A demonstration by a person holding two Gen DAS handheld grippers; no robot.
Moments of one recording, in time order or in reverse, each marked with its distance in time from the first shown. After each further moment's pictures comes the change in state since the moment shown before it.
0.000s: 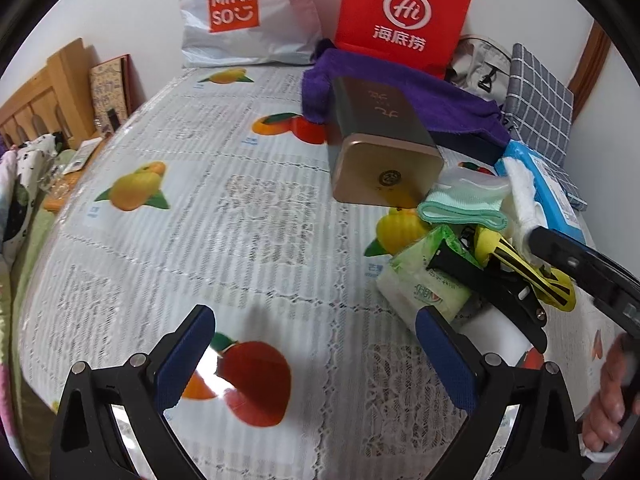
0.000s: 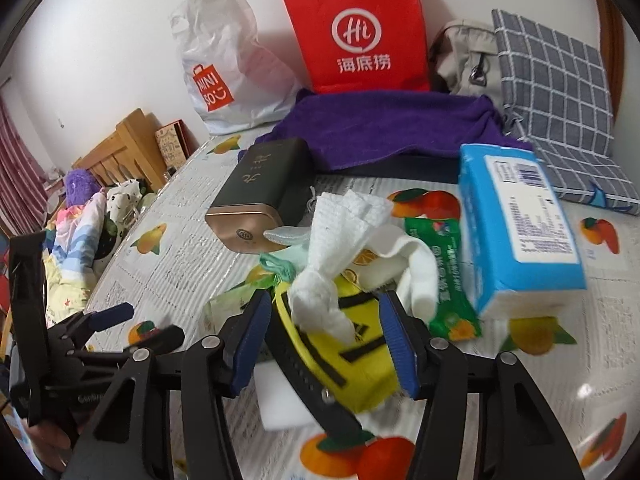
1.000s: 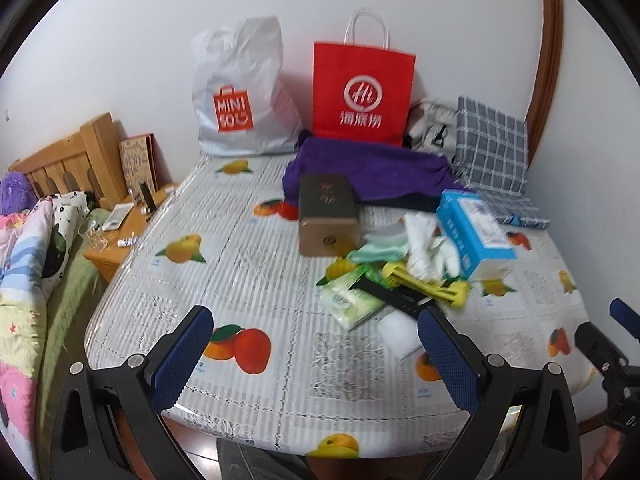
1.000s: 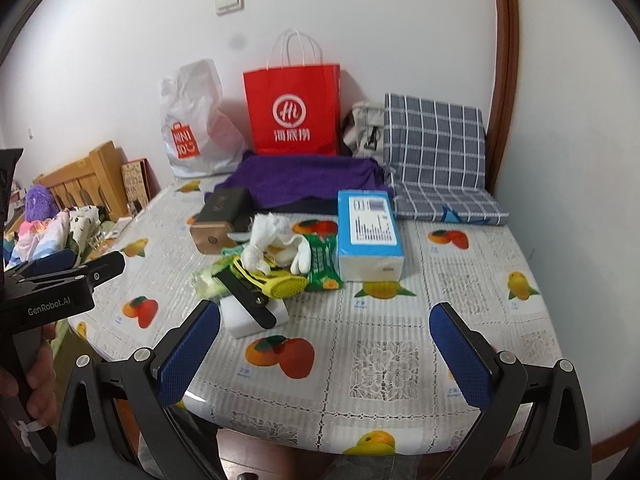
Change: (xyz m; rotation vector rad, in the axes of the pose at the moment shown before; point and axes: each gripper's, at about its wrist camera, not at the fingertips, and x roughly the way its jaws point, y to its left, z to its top) left arm -0.135 -0.055 -0.026 0.060 -0.228 0.091; right arm -0.179 -0.009 -0.073 0.012 -0.197 -0.257
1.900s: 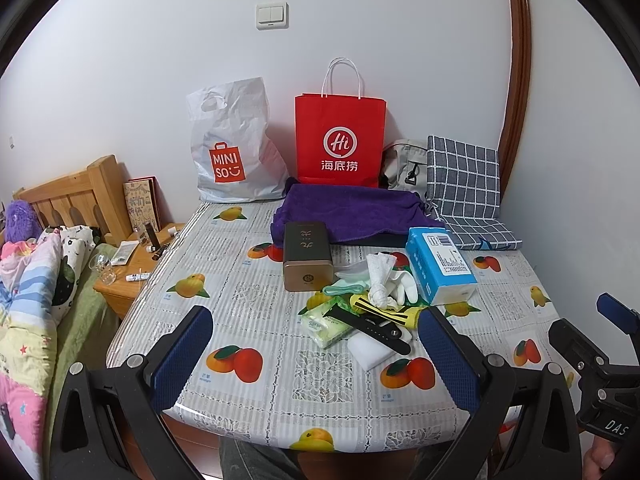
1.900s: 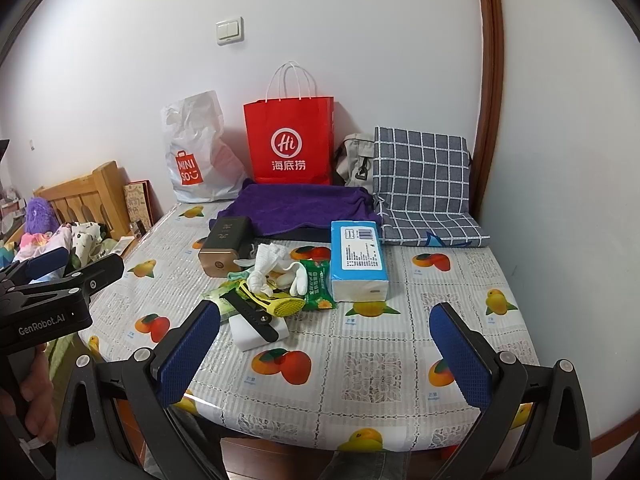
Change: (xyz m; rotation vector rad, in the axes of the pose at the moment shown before) left arm -0.083 -0.027 0.012 0.032 -0.132 -0.019; right arm -0.066 0.003 0.017 -0.004 -0.091 -0.026
